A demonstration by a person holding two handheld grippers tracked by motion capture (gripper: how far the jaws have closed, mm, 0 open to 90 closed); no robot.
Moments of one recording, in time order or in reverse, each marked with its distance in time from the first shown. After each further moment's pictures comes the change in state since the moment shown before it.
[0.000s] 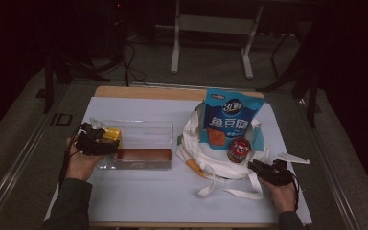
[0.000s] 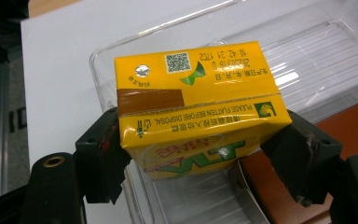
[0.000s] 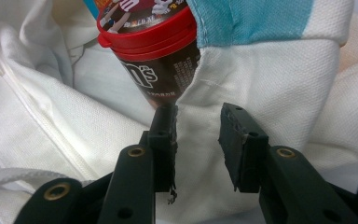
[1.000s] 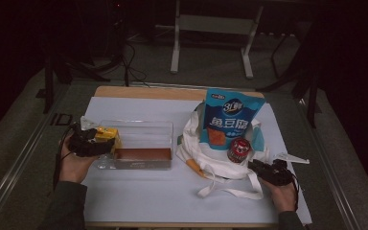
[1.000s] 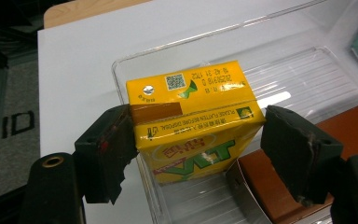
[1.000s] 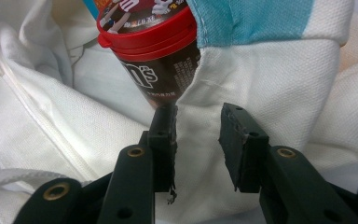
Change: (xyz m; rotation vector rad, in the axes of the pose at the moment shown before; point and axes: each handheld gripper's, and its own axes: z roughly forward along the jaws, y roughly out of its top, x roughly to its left) left arm 0.005 -0.005 -0.019 -0.084 0.005 -0.032; right arm 0.000 0.000 0.000 0.000 -0.002 0.001
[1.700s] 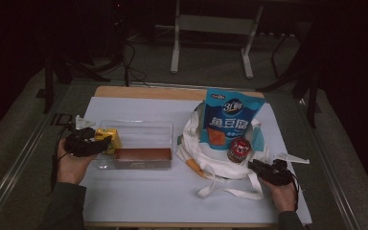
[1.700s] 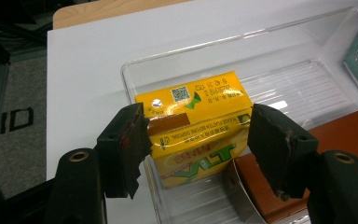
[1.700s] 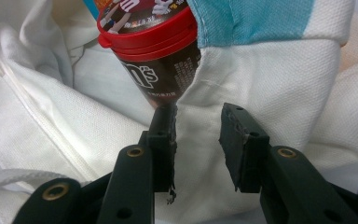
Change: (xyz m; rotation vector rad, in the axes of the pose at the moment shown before) left arm 0.004 0.002 -0.012 -0.024 -0.013 -0.052; right arm 0.000 0.000 0.000 -0.001 0.001 0.001
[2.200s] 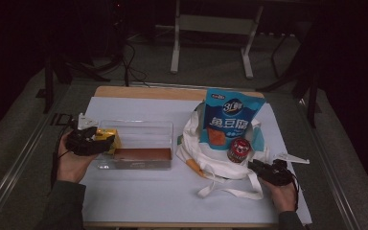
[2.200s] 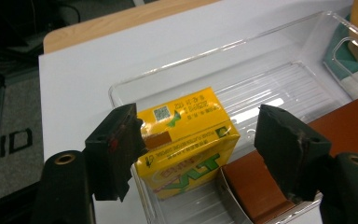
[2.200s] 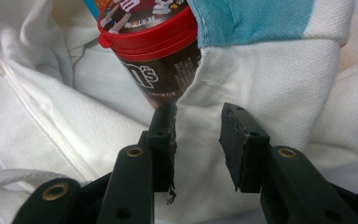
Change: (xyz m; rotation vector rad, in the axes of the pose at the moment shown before) left arm -0.007 0.008 -0.008 -0.030 -0.035 0.094; right arm 0.000 0.000 0.000 0.001 0.001 0.000
